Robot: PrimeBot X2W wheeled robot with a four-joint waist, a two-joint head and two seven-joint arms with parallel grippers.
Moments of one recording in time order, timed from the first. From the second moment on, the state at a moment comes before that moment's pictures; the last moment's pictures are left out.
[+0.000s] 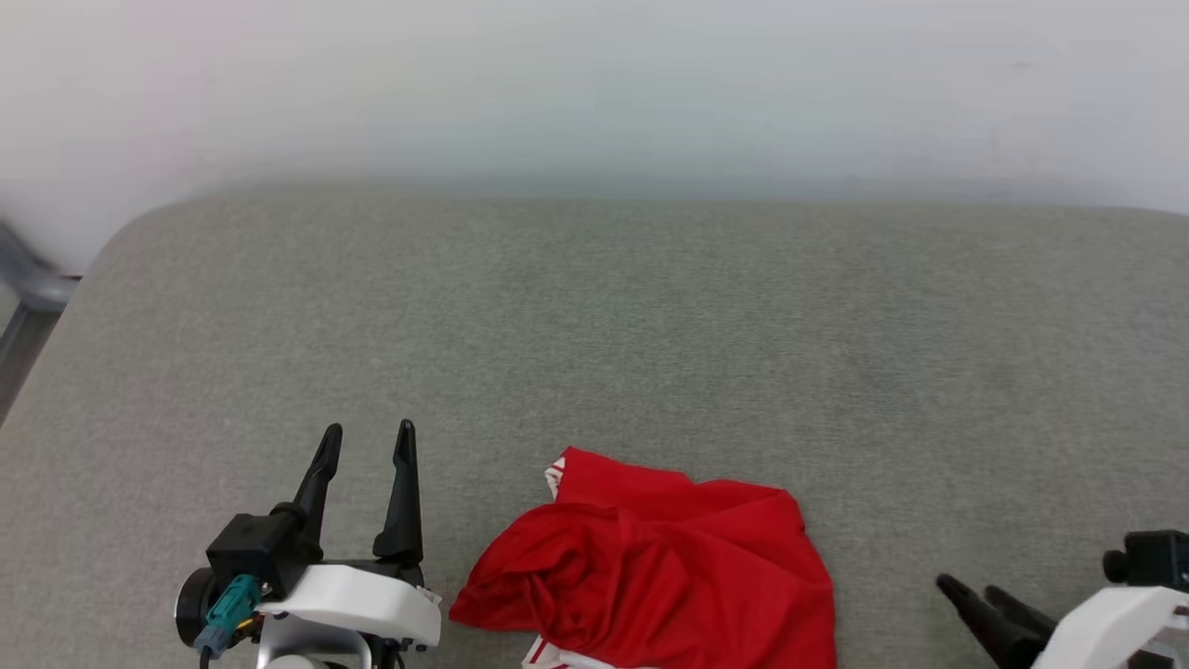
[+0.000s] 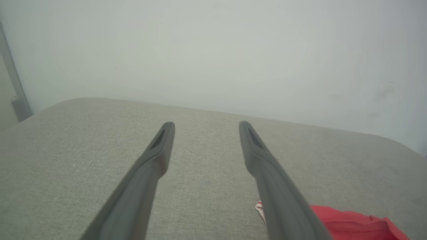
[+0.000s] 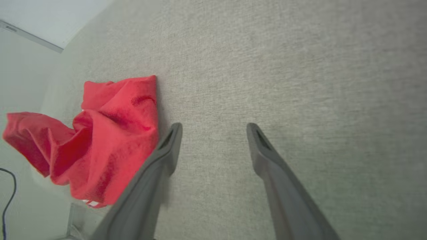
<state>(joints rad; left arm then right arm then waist) -0.04 0.10 -0.10 0.12 -0.29 -0.02 -0.26 0.11 -0.24 -0.08 0.07 0.71 0.13 0.49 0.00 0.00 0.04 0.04</state>
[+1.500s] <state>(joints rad) -0.09 0.05 -0.04 0.08 -0.21 -0.08 -0.26 -0.19 -0.50 0.29 -0.07 0.63 0.13 0.65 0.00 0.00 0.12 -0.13</state>
